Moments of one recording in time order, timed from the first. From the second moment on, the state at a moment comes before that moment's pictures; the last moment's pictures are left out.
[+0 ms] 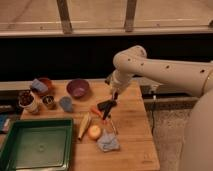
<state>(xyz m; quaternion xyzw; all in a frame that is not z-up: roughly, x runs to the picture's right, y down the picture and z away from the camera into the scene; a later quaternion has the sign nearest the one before) 0.040 0.009 0.760 -0.24 0.11 0.67 0.70</state>
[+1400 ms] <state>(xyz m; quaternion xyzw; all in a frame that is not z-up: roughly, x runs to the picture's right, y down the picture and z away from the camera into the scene) -0.054 0.017 0.759 -0.29 0.10 0.55 0.78</state>
